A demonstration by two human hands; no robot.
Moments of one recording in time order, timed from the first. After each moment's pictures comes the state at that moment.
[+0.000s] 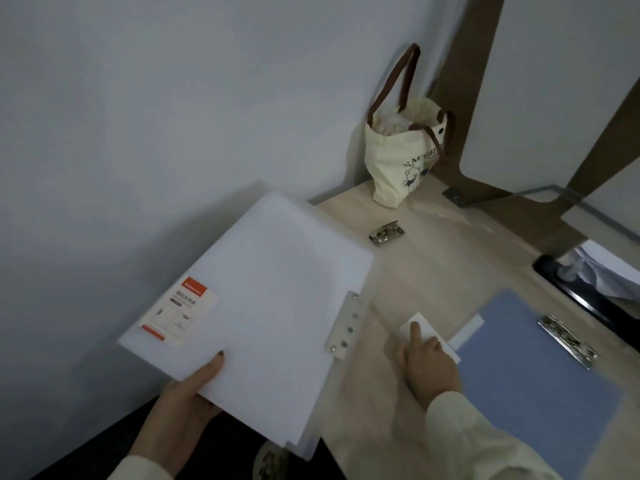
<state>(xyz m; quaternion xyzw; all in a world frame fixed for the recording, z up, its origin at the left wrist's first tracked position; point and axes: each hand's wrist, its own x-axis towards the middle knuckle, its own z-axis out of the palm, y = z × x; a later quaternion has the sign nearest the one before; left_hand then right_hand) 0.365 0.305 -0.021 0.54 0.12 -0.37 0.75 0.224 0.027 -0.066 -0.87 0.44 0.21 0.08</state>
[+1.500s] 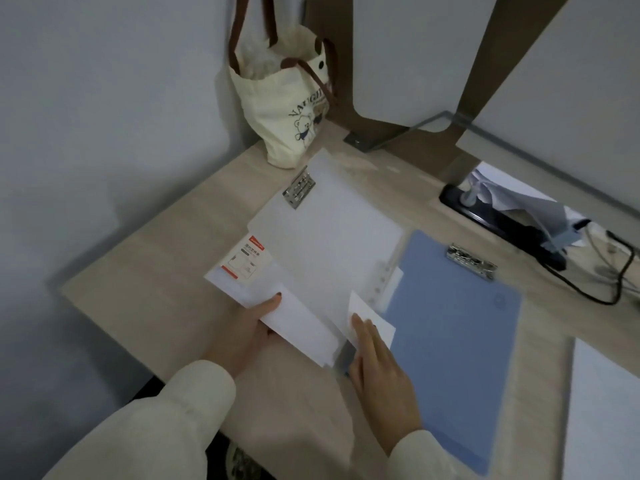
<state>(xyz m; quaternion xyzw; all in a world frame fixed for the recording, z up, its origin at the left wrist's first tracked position) 0.372 0.097 -0.104 0.48 0.00 -0.62 0.63 0.173 0.057 -0.060 -0.85 0.48 0.04 0.23</state>
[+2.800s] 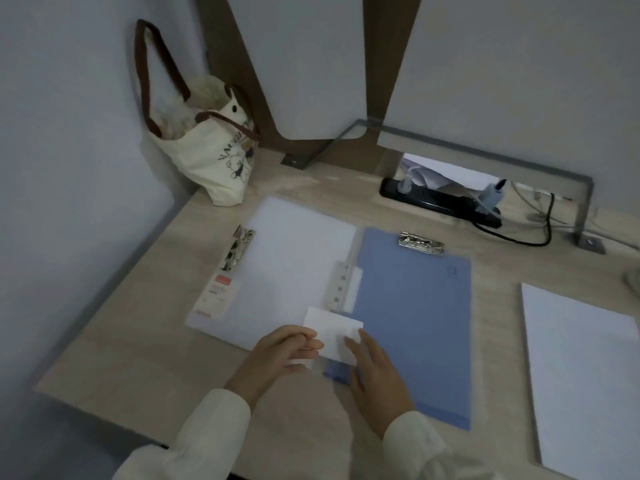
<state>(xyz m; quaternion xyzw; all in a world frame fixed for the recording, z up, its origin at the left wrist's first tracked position) 0.325 0.082 -0.023 0.63 -0.26 -0.63 0.38 0.145 0.056 -0.054 -0.79 0.55 0.03 0.28</state>
